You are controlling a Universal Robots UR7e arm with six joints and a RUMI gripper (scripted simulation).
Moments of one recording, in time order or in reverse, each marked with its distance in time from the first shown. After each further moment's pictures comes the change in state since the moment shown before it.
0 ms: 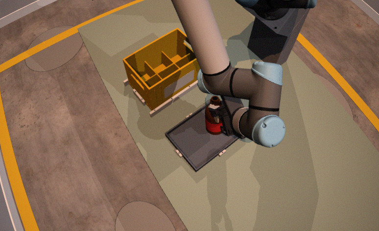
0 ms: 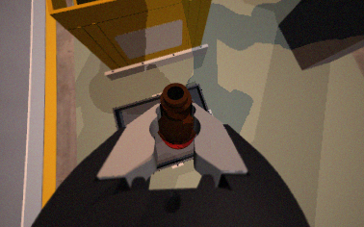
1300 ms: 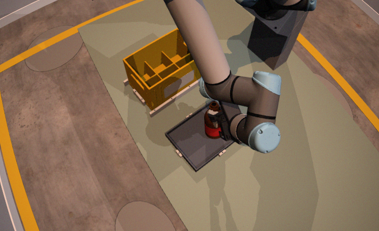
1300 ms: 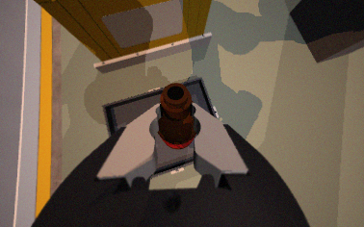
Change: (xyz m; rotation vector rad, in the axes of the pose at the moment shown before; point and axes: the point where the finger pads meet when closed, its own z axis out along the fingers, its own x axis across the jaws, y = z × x) arm 0.000 0.024 0.029 0.000 0.000 0.000
